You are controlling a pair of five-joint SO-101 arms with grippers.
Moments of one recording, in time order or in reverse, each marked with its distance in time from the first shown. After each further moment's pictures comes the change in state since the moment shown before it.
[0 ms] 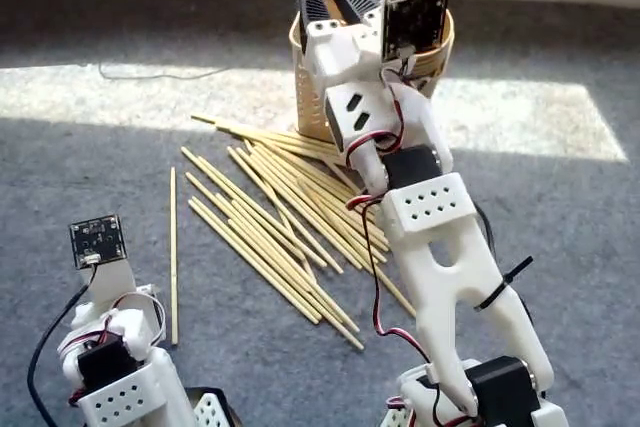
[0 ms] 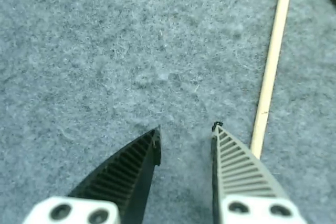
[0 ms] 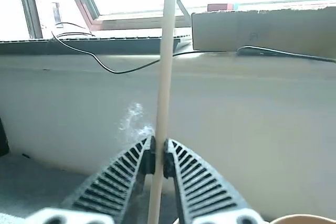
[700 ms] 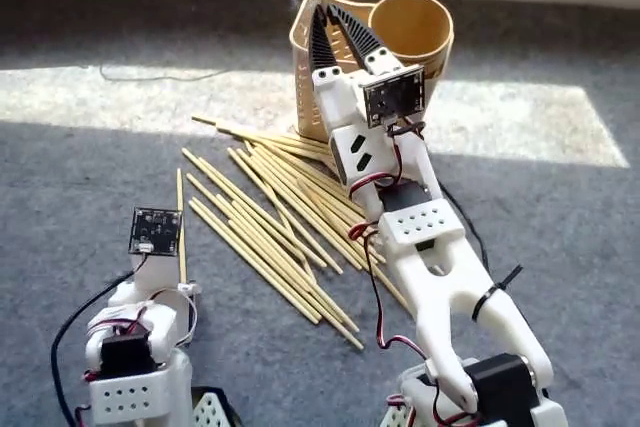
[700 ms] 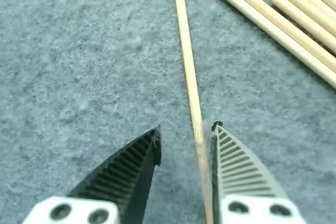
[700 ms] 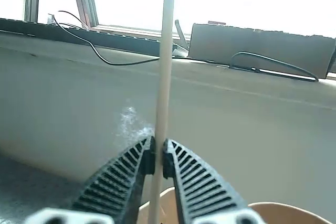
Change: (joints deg) left arm 18.9 0.0 0.0 0.0 0.0; right arm 1.0 0.0 19.5 -26.4 11.2
